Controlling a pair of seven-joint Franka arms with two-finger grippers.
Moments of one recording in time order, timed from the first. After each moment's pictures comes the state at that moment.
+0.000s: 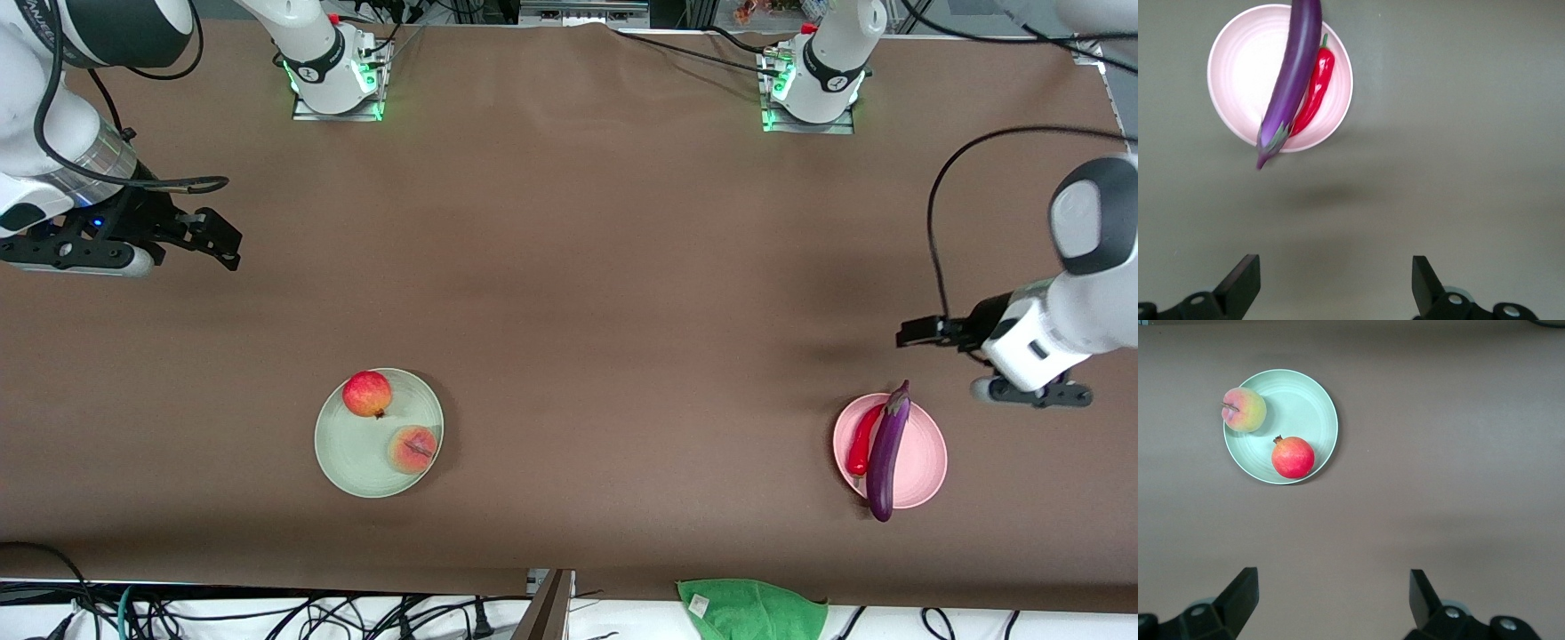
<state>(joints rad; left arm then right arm) 0.07 0.38 -0.05 -1.45 -0.10 1.68 0.05 0.13 0.03 0.03 -1.69 -0.05 1.82 0.22</state>
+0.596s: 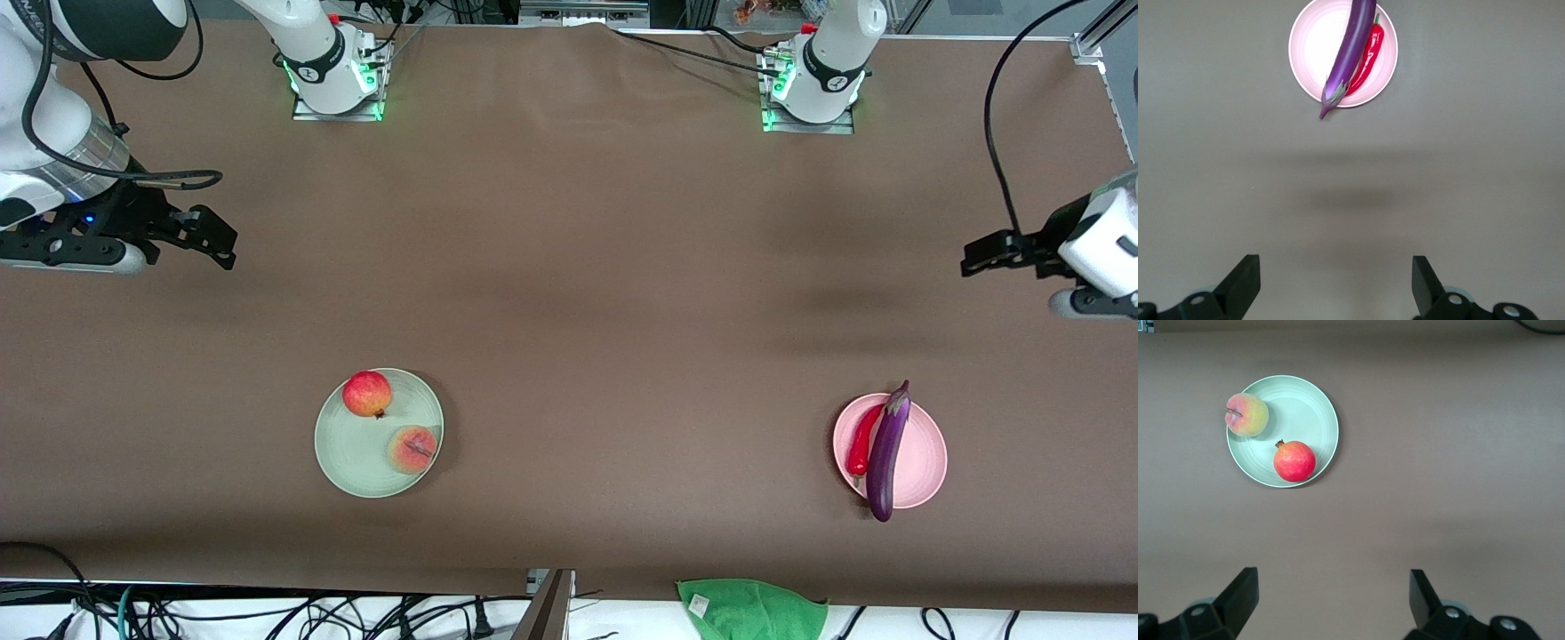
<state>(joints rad) 0.07 0.14 -0.05 -1.52 0.03 1.54 0.02 0.13 0.03 0.03 -1.68 -0.05 1.81 0.22</state>
